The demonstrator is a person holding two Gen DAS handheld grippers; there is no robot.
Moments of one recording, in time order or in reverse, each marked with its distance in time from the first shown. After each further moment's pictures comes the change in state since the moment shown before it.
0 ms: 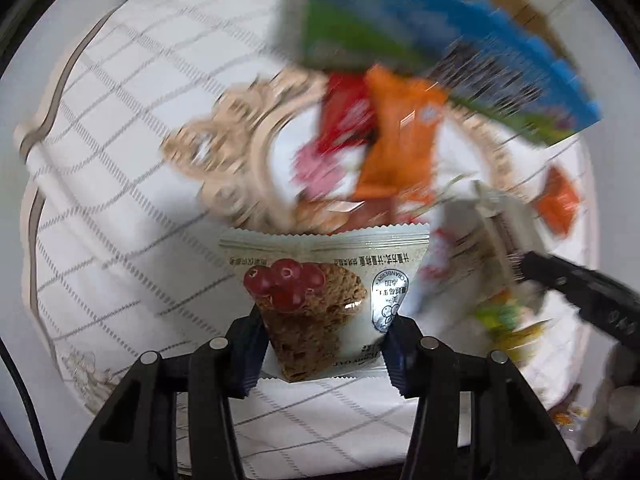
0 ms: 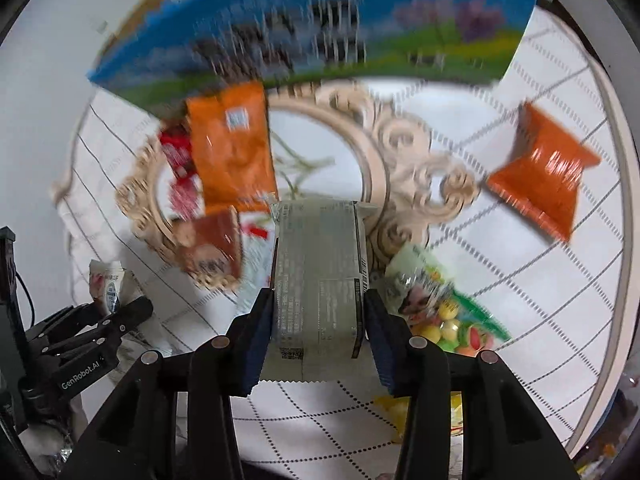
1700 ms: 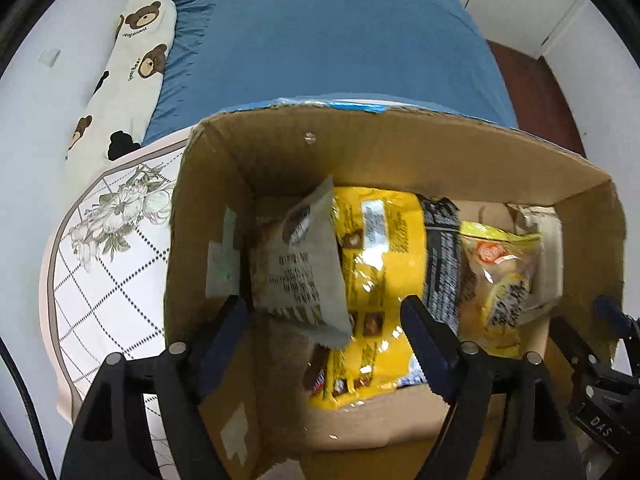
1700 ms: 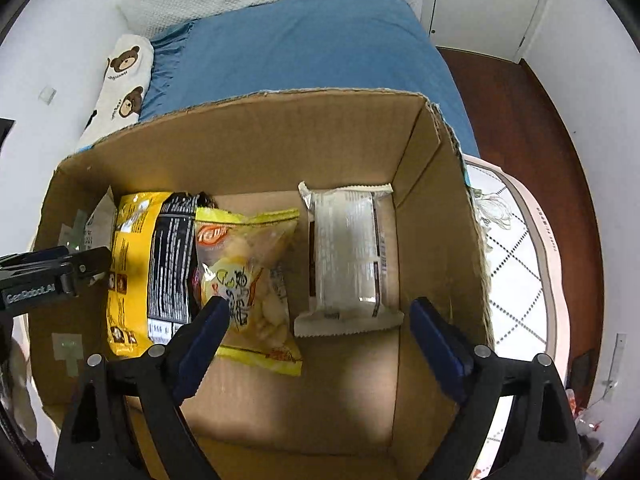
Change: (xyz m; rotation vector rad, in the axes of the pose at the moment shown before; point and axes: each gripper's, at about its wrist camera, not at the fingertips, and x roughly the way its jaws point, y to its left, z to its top) left arm 0.026 -0.032 0.348 0.078 -0.046 0.145; right arm 0.019 -0.021 0.295 0.023 -0.171 -0.232
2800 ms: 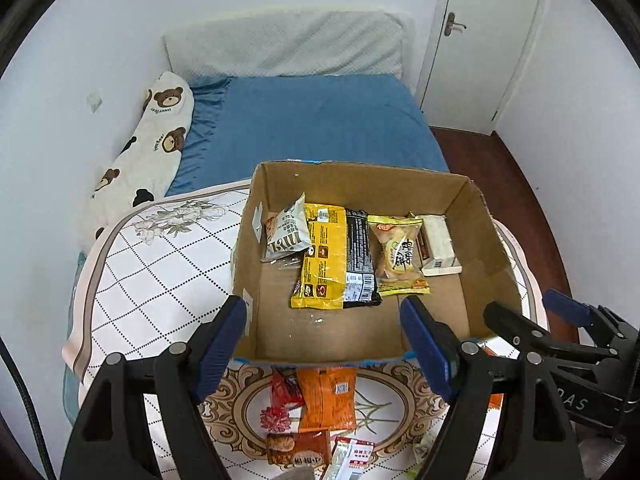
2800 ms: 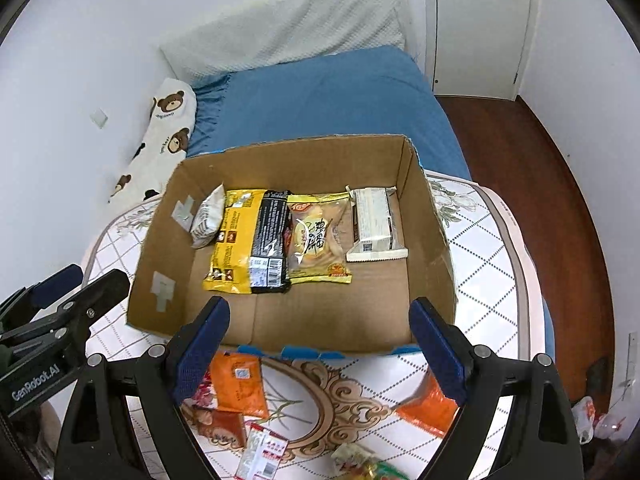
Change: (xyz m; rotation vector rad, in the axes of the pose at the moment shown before) left arm -0.170 -0.008 -0.163 0.017 -0.414 -0.071; right arm -0.160 0.021 -0.119 -0.006 -0.224 0.090
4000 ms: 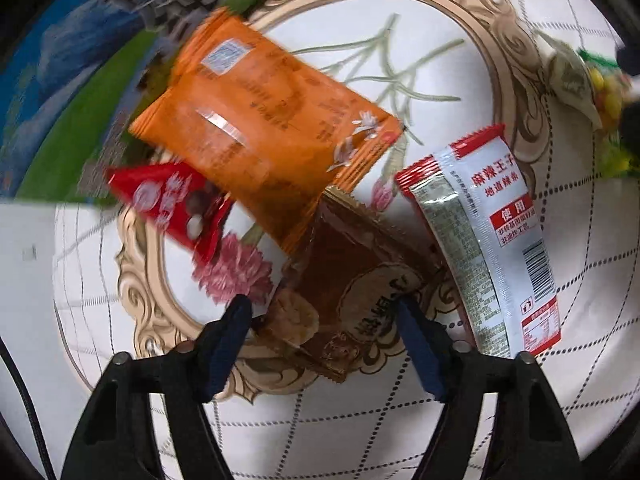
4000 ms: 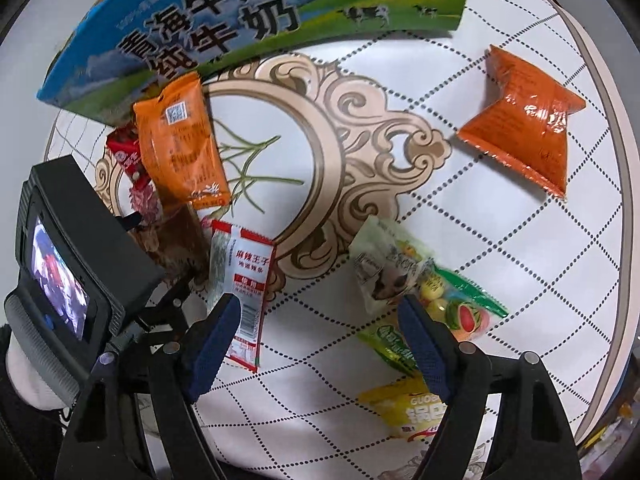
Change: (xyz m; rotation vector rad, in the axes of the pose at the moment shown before) left arm 0.158 -0.022 -0.257 0.821 0.430 0.150; right arm 0.109 -0.012 -0.217 0.115 0.503 0.031
